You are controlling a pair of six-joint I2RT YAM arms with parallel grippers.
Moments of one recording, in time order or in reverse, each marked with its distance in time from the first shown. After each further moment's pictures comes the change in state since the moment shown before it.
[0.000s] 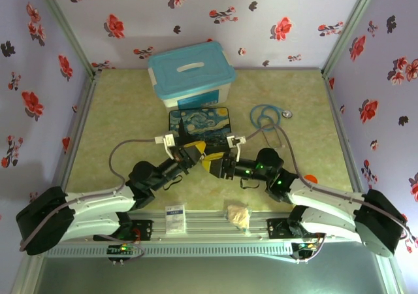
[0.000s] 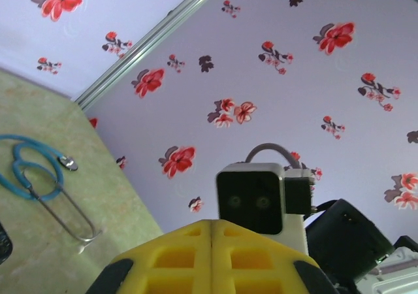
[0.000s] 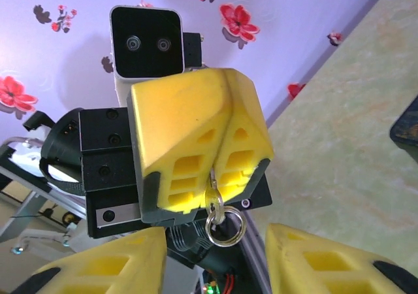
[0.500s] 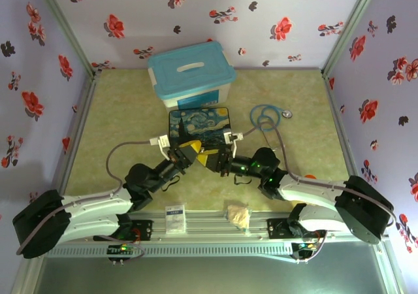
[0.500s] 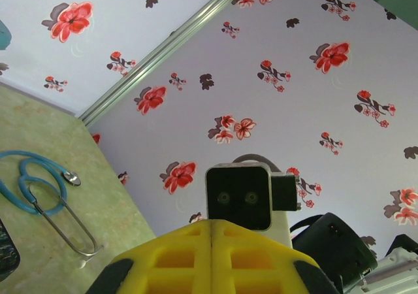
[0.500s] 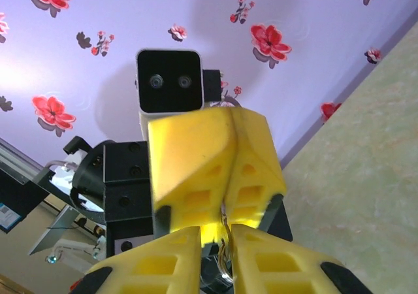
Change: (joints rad) left arm 0.000 -0.044 -0.032 0.019 -0.048 0.002; right arm 0.000 0.156 0.006 0.280 -0.017 0.082
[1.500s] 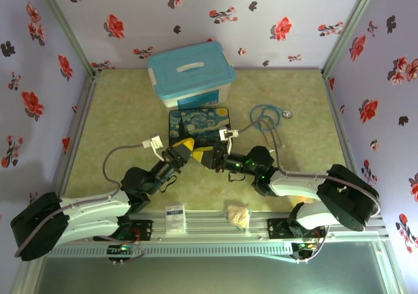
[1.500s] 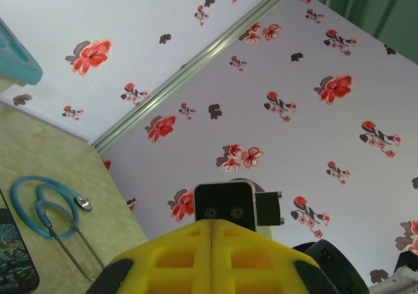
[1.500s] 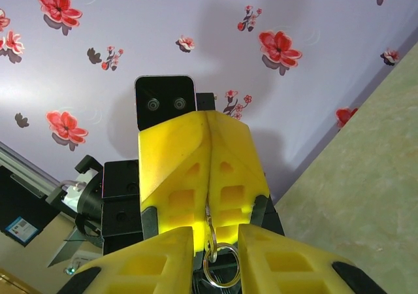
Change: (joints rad) left arm 0.000 -0.031 -0.042 0.056 -0.096 0.007; right arm 0.000 0.156 0.031 0.180 -0.005 0.078
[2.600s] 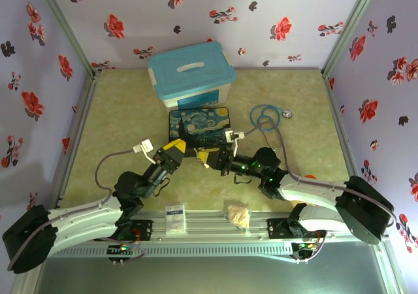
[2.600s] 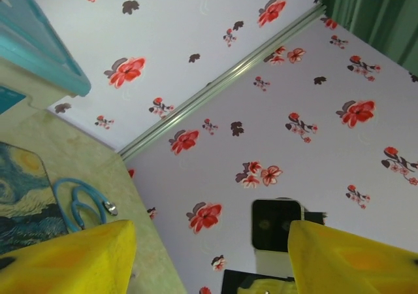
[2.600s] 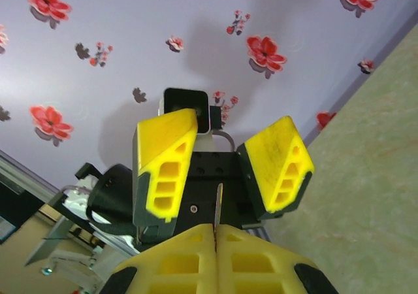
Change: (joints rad) left arm 0.033 -0.172 -0.071 -0.148 -0.069 -0.044; right arm -0.003 -0.183 -0.029 -0.220 0.034 -0.093
